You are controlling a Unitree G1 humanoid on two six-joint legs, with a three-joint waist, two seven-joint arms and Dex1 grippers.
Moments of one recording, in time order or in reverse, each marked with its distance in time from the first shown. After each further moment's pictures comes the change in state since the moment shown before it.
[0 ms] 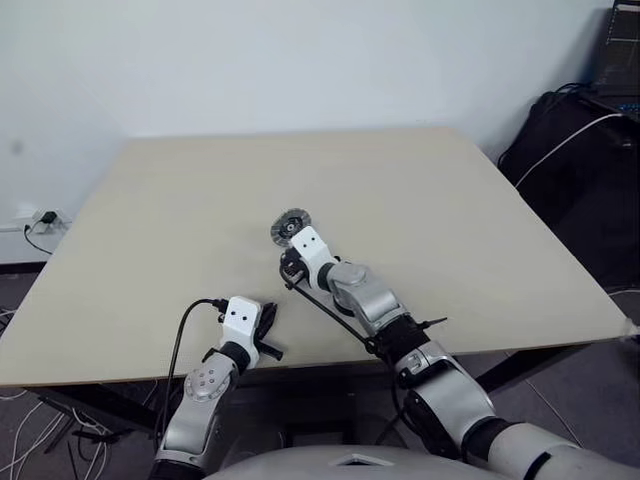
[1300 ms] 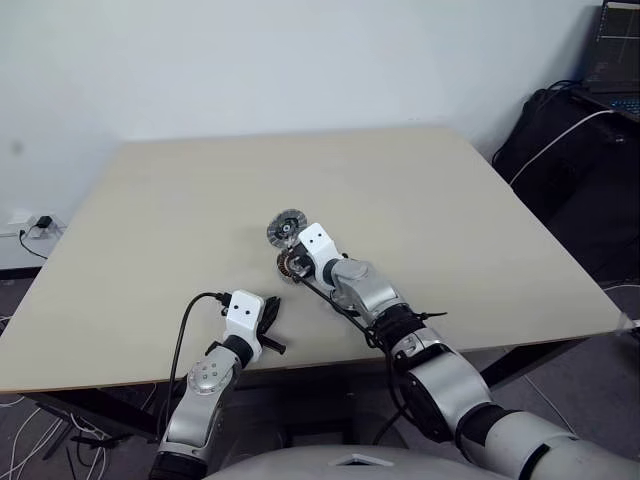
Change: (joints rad) left arm -0.029 0.001 -0.006 0.000 -0.003 0.001 0.001; right arm -0.069 0.016 -0.076 0.184 -0.037 -0.085 -0.041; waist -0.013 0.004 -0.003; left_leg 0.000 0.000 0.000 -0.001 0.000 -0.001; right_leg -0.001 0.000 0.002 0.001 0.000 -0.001
